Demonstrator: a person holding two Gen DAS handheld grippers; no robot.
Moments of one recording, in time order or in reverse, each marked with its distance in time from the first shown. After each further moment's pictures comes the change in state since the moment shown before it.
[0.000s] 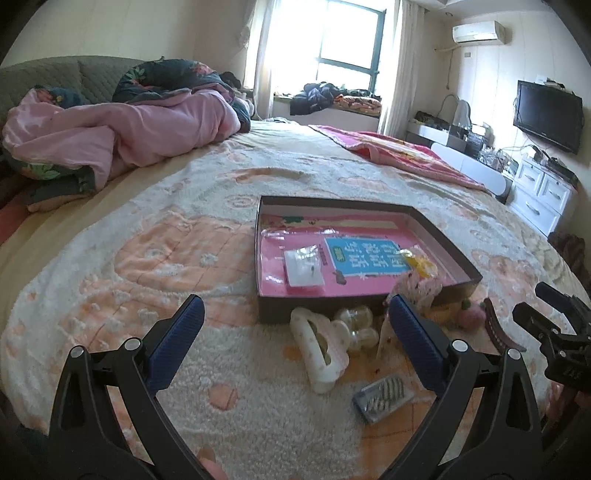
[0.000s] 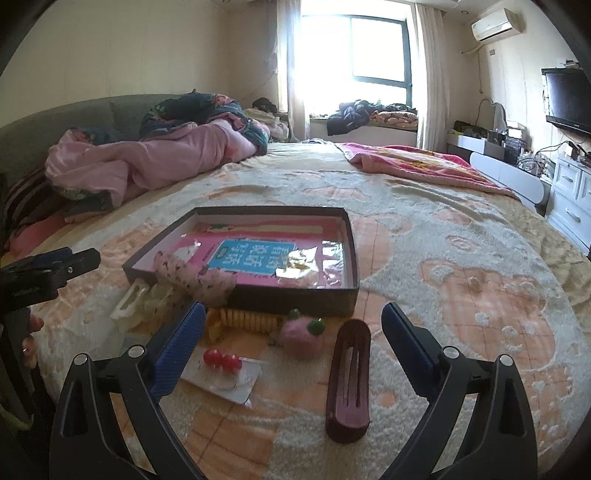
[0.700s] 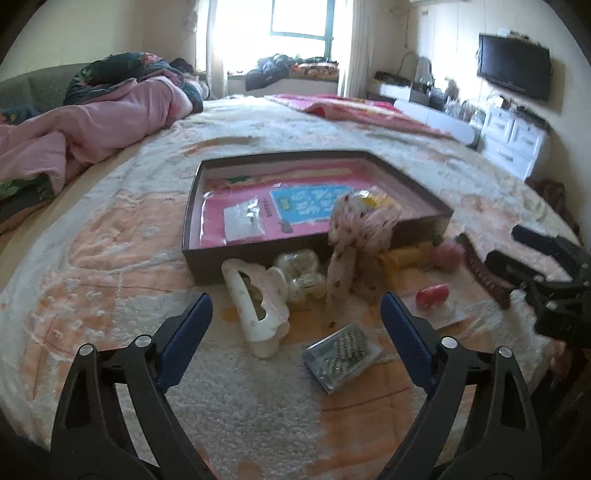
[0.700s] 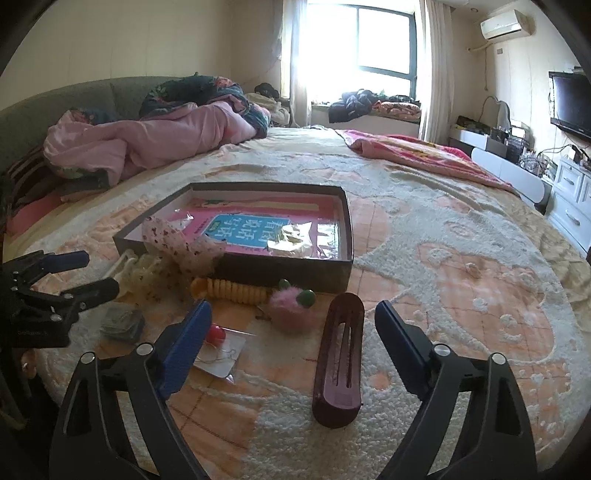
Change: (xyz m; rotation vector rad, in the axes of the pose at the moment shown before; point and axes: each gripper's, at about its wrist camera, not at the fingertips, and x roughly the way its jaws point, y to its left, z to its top) left arm 0.025 -0.041 -0.032 0.147 0.117 -0.083; right arm 0.012 -0.006 -0.015 -0.029 0.060 -0.017
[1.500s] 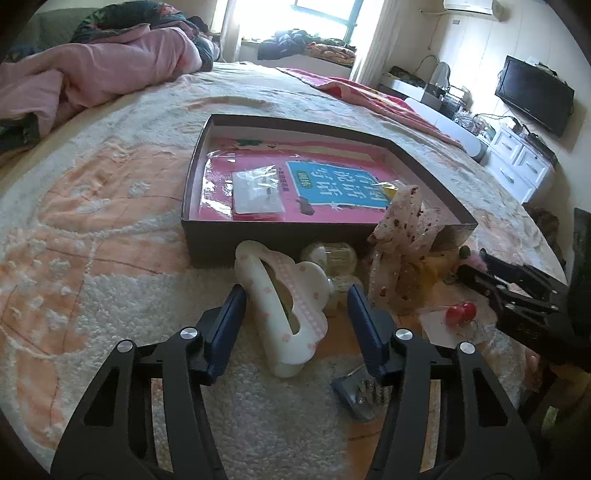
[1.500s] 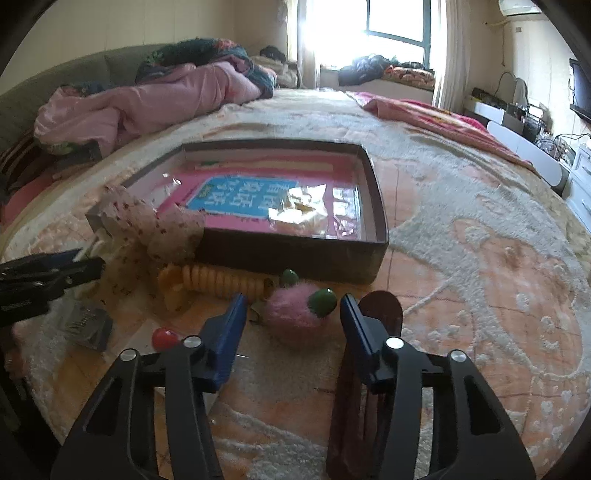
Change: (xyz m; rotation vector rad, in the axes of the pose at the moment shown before) left arm 0.034 0.035 0.001 -0.161 0.087 -0.100; right arm 0.067 0.004 0.005 -0.010 0.163 0.031
